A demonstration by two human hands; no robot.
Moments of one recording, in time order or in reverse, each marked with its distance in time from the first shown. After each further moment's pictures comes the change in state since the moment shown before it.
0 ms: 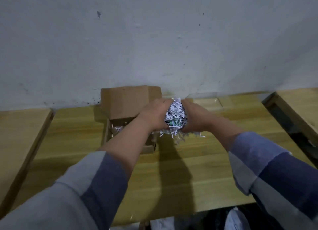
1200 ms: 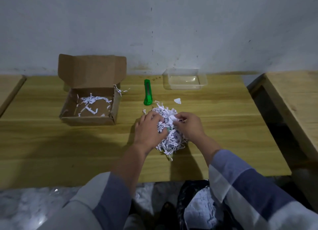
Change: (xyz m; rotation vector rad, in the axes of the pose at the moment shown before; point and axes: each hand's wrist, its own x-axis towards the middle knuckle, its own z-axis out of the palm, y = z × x) left_hand -0.030 0.135 0.152 -0.181 0.141 -0.459; right_hand -0.085 0.130 0.071 0.581 0.139 0.384
